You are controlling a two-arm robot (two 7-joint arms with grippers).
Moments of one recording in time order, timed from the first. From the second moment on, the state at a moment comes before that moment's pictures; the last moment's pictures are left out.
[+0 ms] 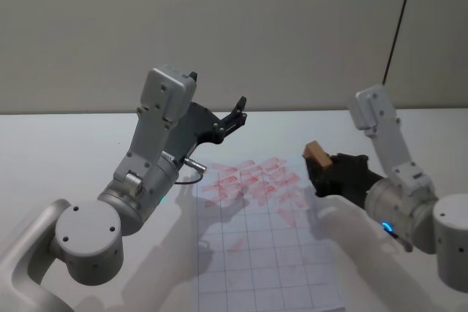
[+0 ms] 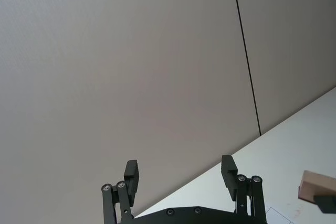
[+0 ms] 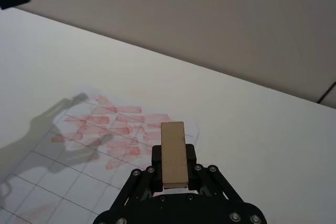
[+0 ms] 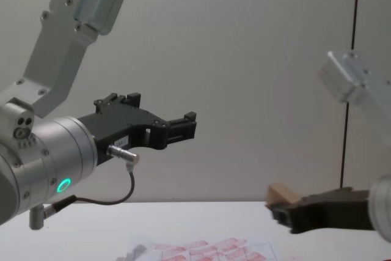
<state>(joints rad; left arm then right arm) -0.24 0.38 0.45 -1.63 -0.20 0.01 -0.01 0.15 0.16 -0.31 -1.65 0.06 0.55 0.23</state>
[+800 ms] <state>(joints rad) -0.24 0.38 0.45 -1.63 -0.20 0.01 -0.01 0.08 0.24 -0.21 -1.70 0.15 0.64 0.08</state>
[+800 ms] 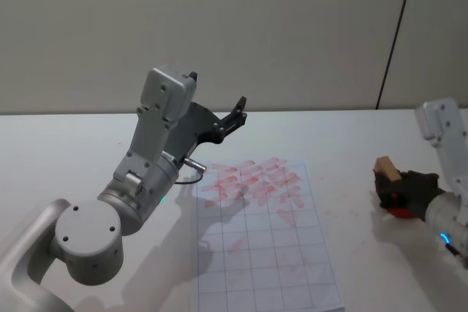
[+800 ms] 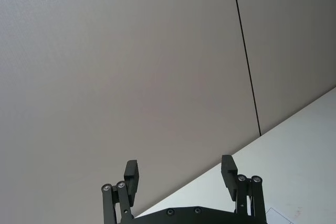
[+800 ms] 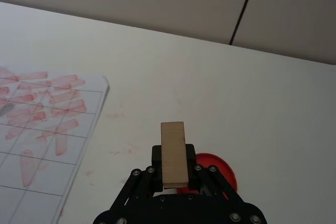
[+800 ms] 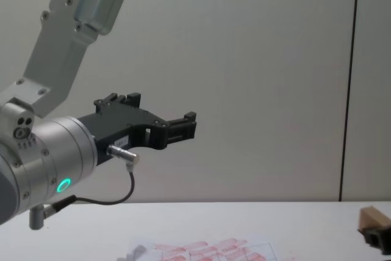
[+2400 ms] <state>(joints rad) -0.24 0.38 0.45 -1.63 -0.20 0.01 -0.01 0.09 0.26 -0.16 -1.63 0.13 0.54 0.08</state>
